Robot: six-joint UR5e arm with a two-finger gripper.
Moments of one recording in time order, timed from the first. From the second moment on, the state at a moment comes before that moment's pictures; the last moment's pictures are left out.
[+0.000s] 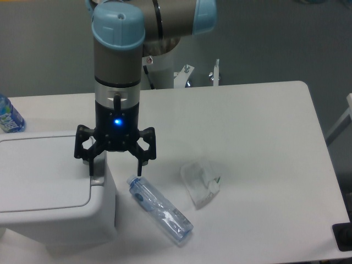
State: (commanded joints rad) arm 2.22 -1.81 -1.45 -0.98 1.35 0.09
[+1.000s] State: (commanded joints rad) arm 2.23 -1.83 -1.45 -0.98 1.35 0.10
